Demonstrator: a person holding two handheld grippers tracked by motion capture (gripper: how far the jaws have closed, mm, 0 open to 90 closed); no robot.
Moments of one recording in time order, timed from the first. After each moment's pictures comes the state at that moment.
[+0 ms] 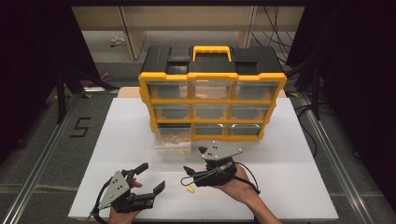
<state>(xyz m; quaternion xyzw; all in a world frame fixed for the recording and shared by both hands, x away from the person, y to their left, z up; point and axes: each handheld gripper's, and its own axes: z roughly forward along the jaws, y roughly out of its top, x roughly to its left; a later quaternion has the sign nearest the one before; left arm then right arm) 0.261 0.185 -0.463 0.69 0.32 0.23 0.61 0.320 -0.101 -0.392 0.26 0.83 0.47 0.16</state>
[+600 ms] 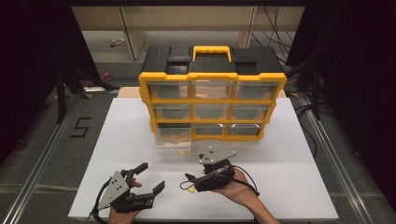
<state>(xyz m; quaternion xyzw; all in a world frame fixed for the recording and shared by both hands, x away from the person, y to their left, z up) 0.261 0.186 -0.463 0.68 0.32 0.23 0.62 0.322 -0.100 -0.416 0.26 0.86 0.43 0.13</state>
